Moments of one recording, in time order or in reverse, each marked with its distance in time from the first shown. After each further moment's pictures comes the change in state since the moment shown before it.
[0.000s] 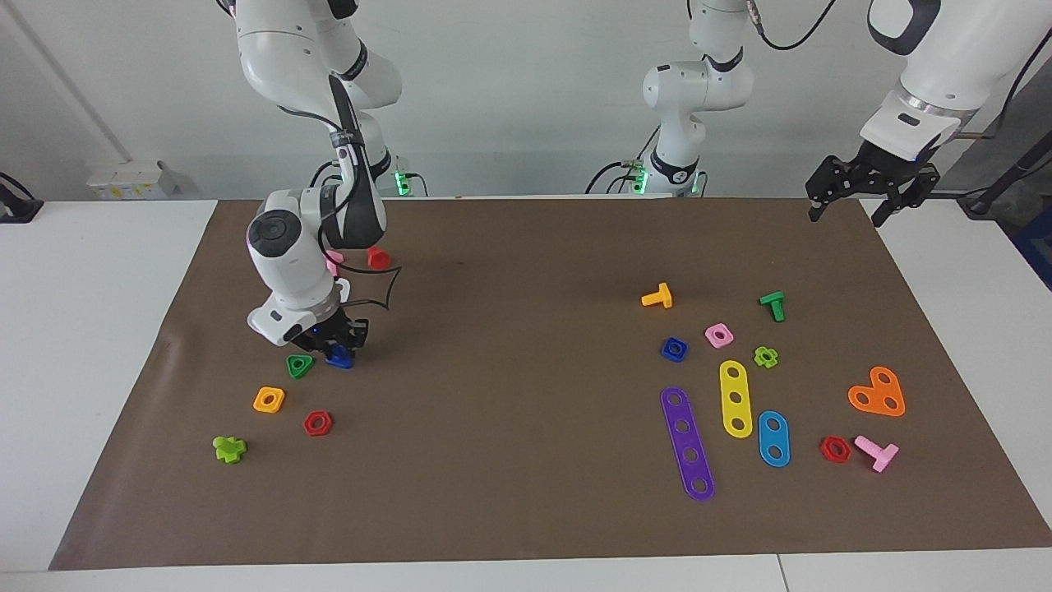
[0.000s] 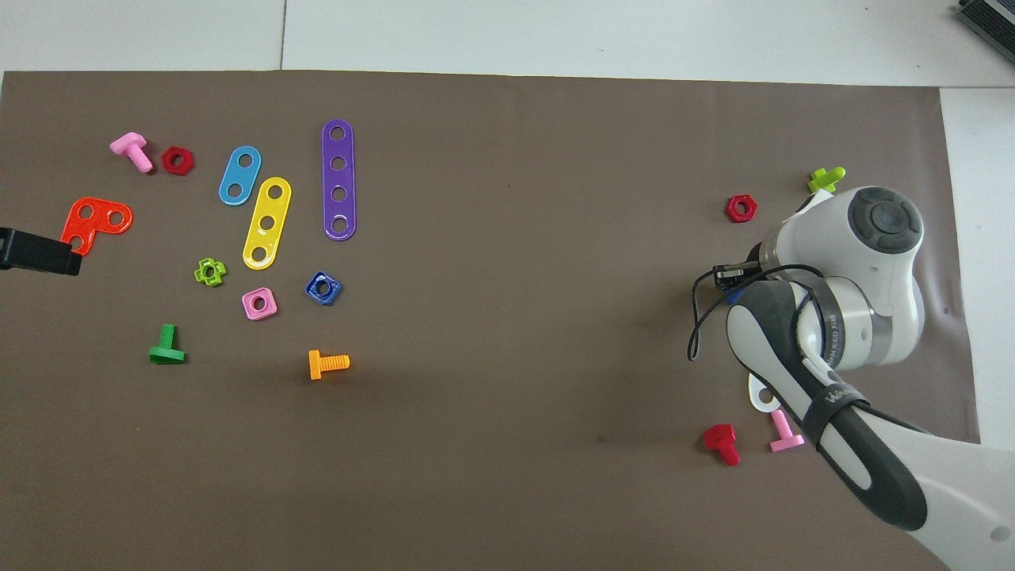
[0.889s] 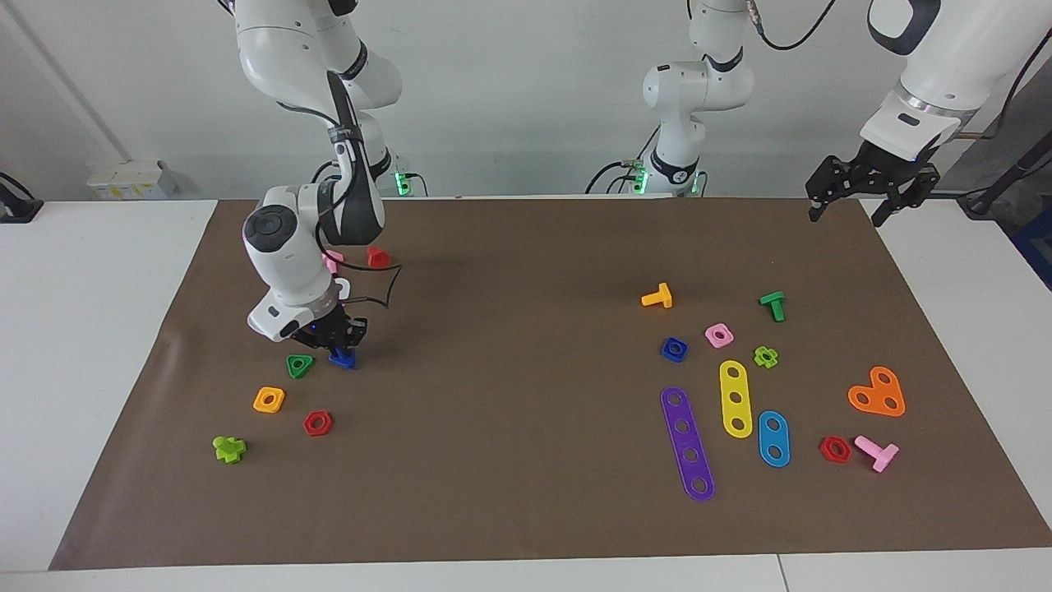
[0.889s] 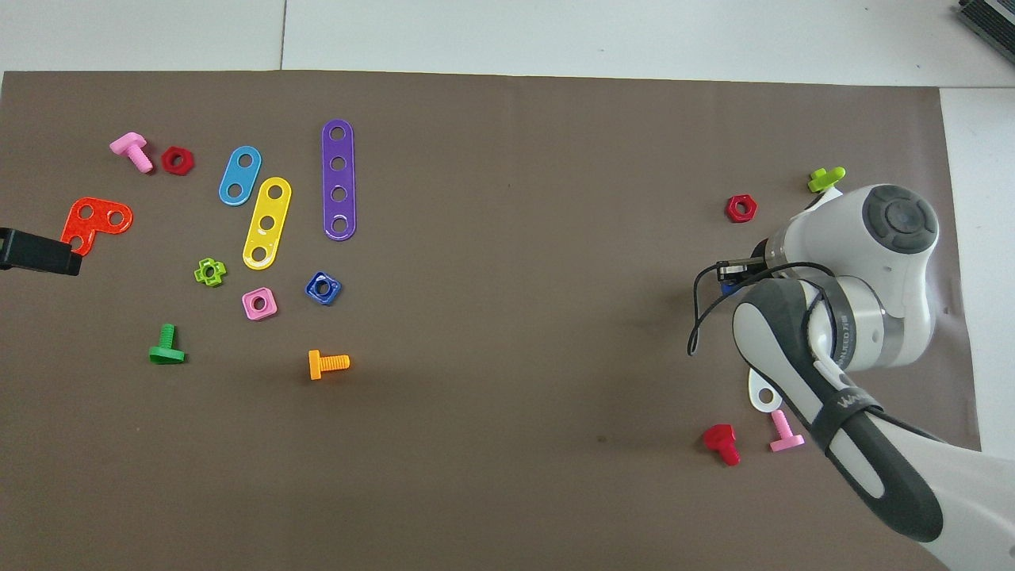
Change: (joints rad) left arm 0.000 0.000 0.000 0.000 0.000 0.000 0.000; right arm 0.002 -0.033 0.000 0.022 0.028 -0.033 0.046
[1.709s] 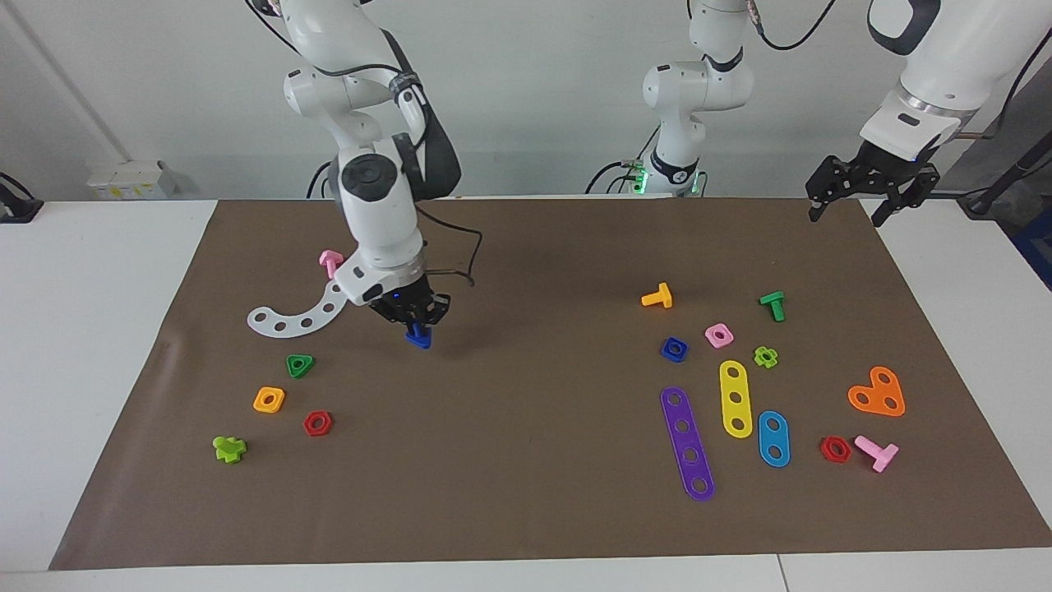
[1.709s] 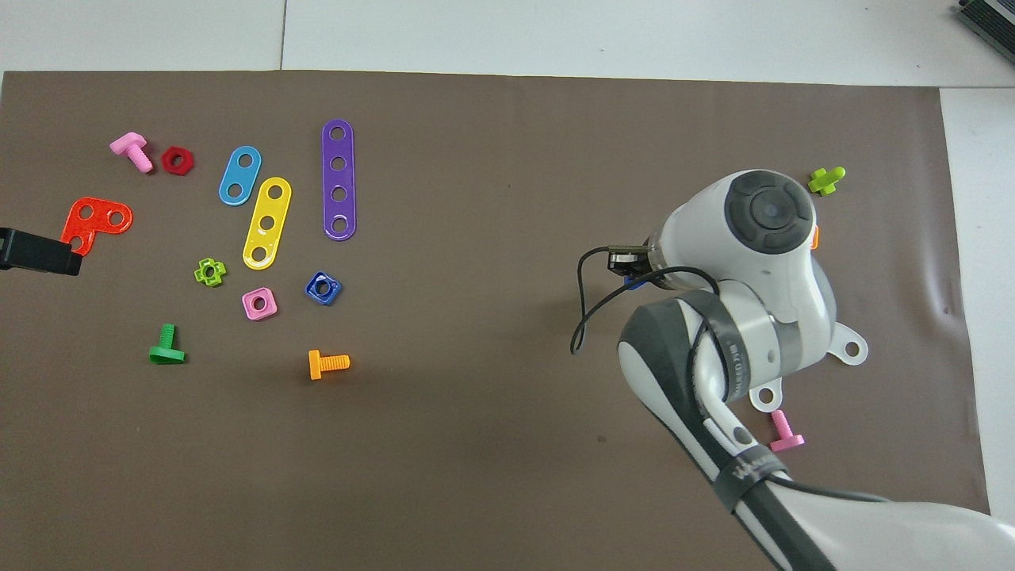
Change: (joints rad) left arm 0.000 0.000 0.000 0.000 0.000 0.000 0.000; right arm 0.294 0.003 0.012 0.143 0.010 -0.089 0.427
